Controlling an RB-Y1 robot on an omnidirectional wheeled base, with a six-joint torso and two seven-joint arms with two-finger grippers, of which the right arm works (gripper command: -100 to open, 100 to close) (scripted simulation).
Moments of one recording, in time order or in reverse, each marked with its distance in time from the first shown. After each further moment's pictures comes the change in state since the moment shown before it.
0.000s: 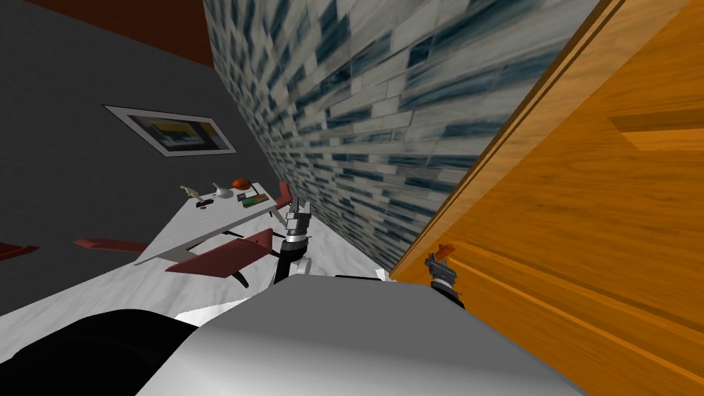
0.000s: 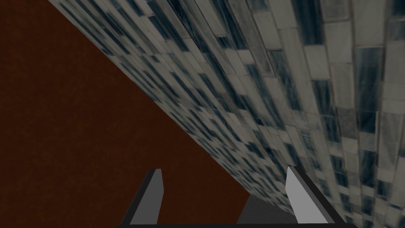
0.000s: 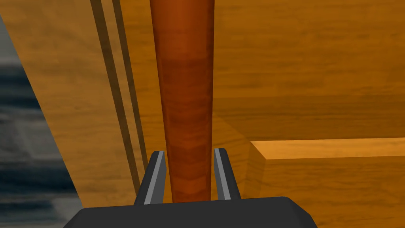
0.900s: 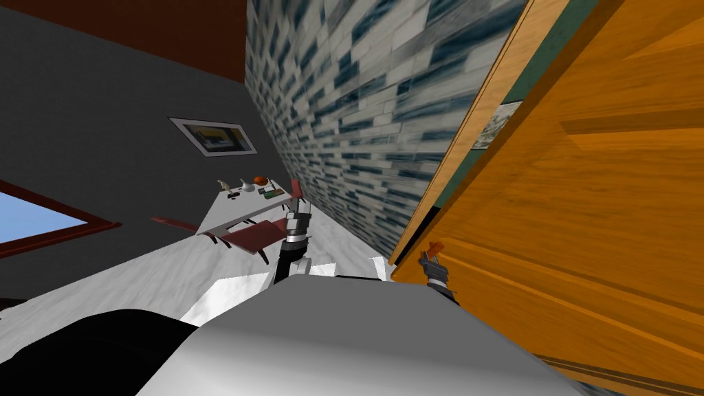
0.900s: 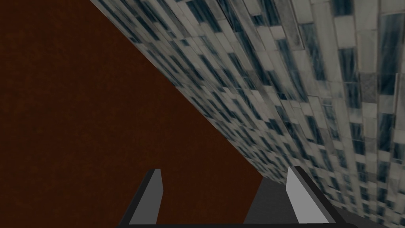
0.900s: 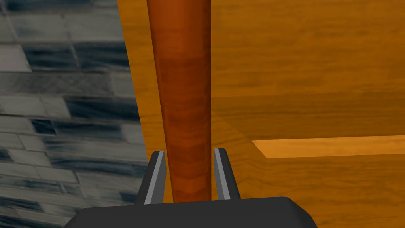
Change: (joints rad) arm 0.024 -0.036 0.100 -0.046 0.058 -0.013 -0.050
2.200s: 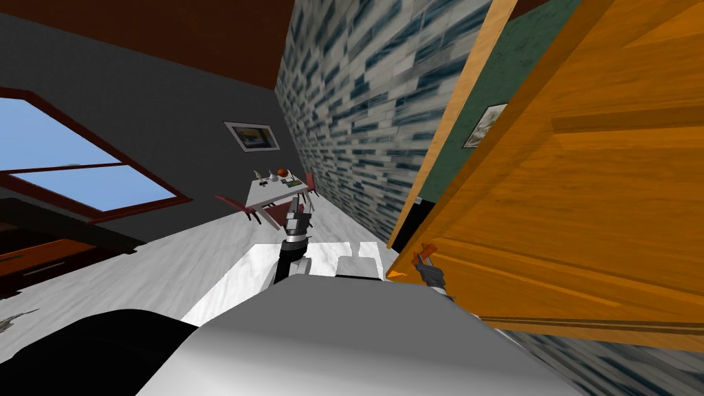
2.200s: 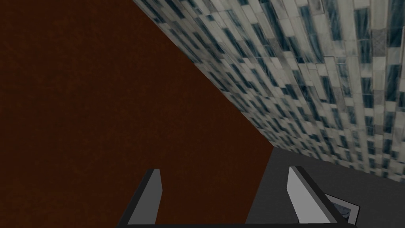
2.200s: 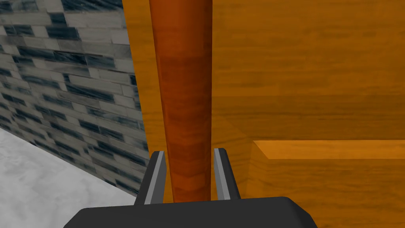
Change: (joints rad) arm 0.049 -0.087 0.155 -0.041 0.086 -0.077 -0.097
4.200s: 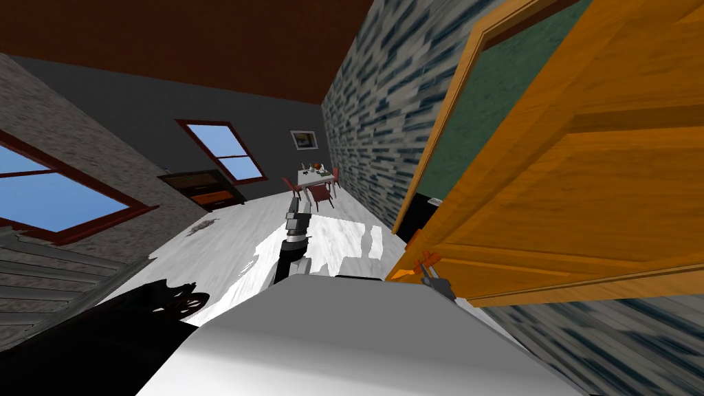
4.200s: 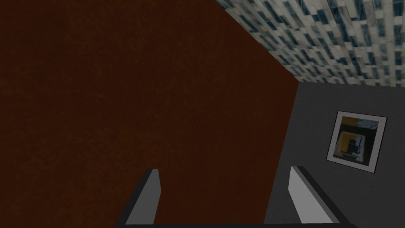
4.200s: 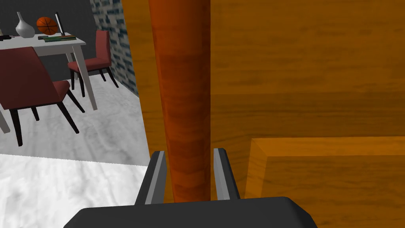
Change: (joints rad) arm 0.033 -0.108 0.151 0.088 0.081 -0.173 -0.158
